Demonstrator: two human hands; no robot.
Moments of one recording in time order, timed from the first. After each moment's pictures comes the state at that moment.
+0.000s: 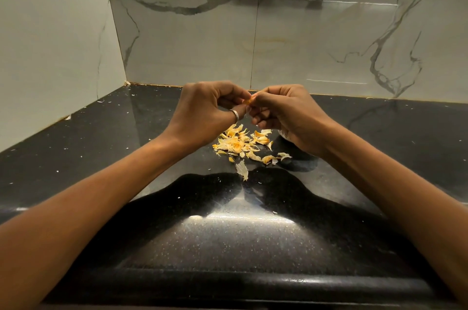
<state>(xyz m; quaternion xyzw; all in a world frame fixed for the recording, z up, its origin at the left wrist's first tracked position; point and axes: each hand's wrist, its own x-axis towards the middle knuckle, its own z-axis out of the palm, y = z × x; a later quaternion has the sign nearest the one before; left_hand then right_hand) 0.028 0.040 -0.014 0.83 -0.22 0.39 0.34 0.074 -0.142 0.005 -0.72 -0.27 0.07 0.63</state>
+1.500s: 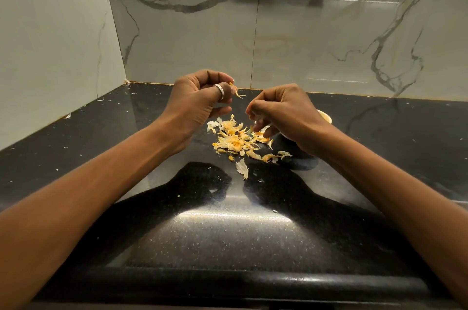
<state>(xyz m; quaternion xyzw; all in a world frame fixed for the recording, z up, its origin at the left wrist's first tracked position) 0.031 0.045 -0.006 0.70 -0.06 0.21 0.68 0.071 -0.139 0.001 -0.82 -0.28 -0.04 0.50</state>
